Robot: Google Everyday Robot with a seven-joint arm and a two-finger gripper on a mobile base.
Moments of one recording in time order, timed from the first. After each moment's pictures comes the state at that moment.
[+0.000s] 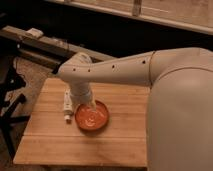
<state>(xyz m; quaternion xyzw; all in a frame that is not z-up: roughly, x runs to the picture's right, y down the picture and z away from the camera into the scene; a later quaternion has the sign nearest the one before) -0.104 0.104 0.704 -0.26 0.23 0.64 0.68</state>
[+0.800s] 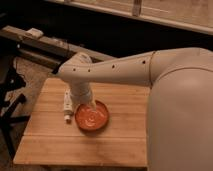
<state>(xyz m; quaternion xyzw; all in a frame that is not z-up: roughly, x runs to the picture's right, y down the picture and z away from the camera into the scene) -0.103 0.103 0.704 -0.26 0.23 0.64 0.68</state>
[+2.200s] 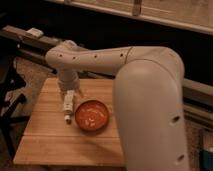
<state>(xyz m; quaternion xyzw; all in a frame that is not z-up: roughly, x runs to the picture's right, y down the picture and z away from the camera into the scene) -0.189 0.034 0.746 -0.29 0.19 0.58 0.74</state>
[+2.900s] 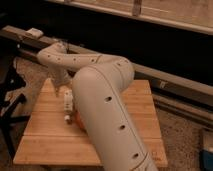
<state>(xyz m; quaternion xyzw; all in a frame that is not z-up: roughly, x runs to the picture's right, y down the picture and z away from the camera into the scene) -0.234 0.030 0.849 -0.31 0.20 0.52 0.77</state>
